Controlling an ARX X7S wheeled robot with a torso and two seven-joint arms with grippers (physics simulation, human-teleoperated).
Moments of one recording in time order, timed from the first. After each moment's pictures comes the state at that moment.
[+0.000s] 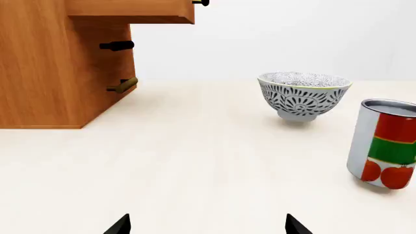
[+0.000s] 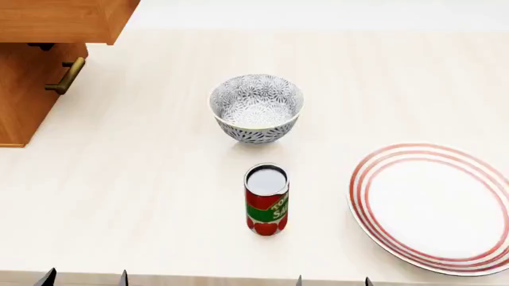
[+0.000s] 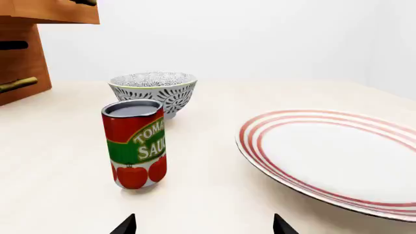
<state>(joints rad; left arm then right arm) 0.00 0.00 0.00 0.00 0.00 0.00 0.00 0.00 0.00 0.00 0.00 0.00 0.00 0.00</state>
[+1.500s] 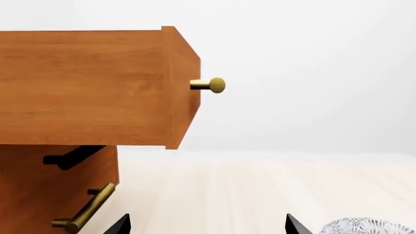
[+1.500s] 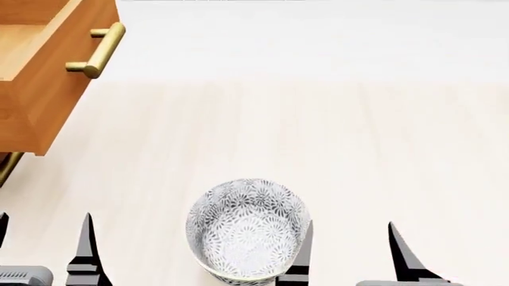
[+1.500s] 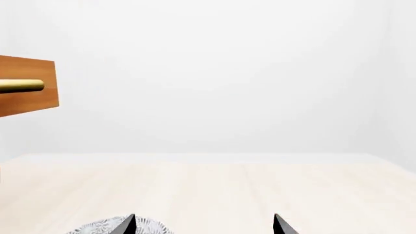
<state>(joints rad) -0.03 -0.14 0.07 0.45 -0.13 -0.29 -0.16 0.02 0.14 -0.08 -0.46 0.13 0.28 0.14</state>
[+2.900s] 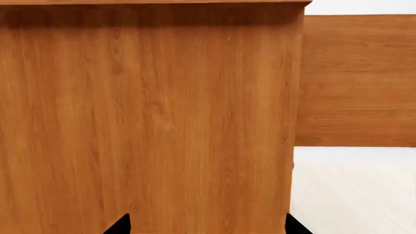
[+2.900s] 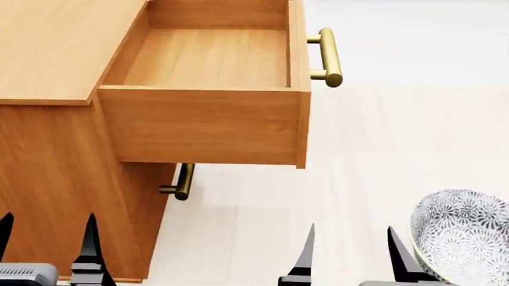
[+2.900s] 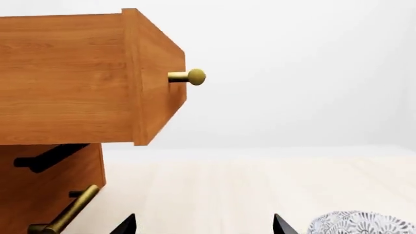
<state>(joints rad) -0.04 -0.19 0.11 0.43 -0.17 -0.29 -0.21 0.02 0.18 -0.11 -0.41 0.19 0.24 0.18</state>
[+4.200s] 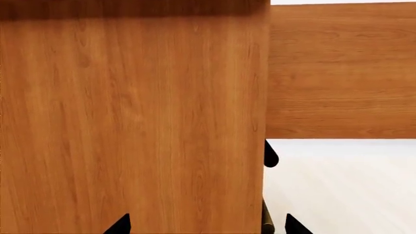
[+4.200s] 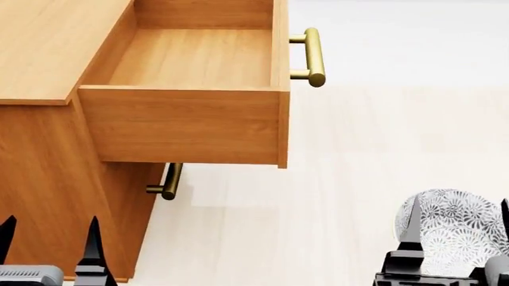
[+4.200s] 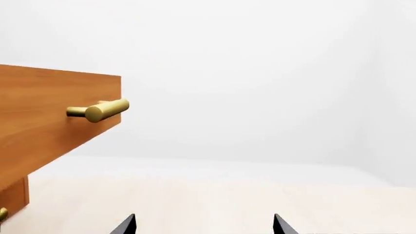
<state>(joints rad) -0.05 -0.22 0.16 0.41 -0.20 -0.27 -0.27 0.04 0.45 0.15 -0.48 0.41 0.34 0.12</state>
